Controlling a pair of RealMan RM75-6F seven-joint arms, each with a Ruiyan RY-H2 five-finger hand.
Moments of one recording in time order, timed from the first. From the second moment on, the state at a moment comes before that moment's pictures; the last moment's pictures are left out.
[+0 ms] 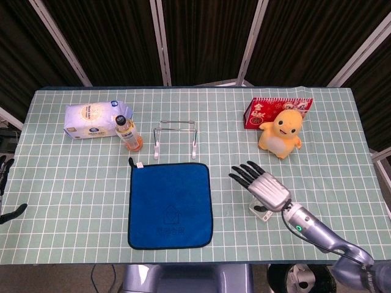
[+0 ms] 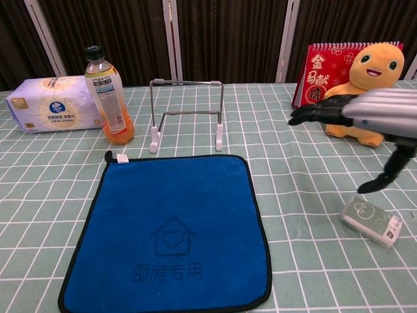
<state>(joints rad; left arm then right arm) -0.08 -1.06 -0.10 -1.70 1.42 1.51 0.22 0.62 -1.27 0.10 -1.49 -1.75 0.91 -0.02</state>
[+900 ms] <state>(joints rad) -0.11 -1.10 -0.12 -1.67 1.33 1.45 0.27 0.85 -1.64 0.01 -1.09 -1.81 0.88 0.08</state>
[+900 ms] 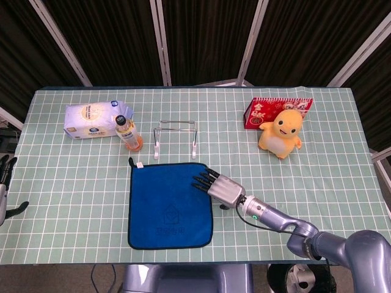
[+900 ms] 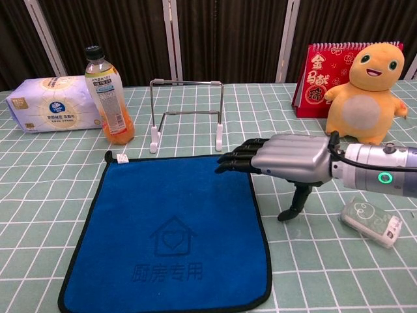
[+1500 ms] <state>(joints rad) -0.12 -1.10 -0.12 -1.66 1.31 1.44 0.28 0.89 -1.70 0.02 -1.06 -1.74 0.86 0.05</state>
